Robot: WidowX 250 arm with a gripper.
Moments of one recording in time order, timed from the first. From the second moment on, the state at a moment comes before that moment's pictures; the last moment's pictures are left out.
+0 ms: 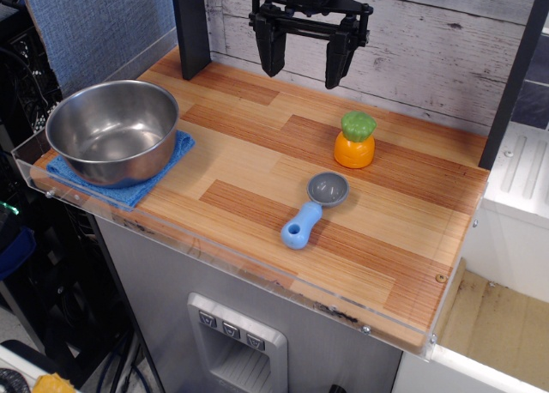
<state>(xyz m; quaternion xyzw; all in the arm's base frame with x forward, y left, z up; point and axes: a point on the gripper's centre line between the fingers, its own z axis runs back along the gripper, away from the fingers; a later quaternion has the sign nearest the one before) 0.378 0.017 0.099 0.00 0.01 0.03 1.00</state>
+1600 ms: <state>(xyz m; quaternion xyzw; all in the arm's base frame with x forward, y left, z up) 0.322 0.117 0.086 0.03 0.00 0.12 0.99</state>
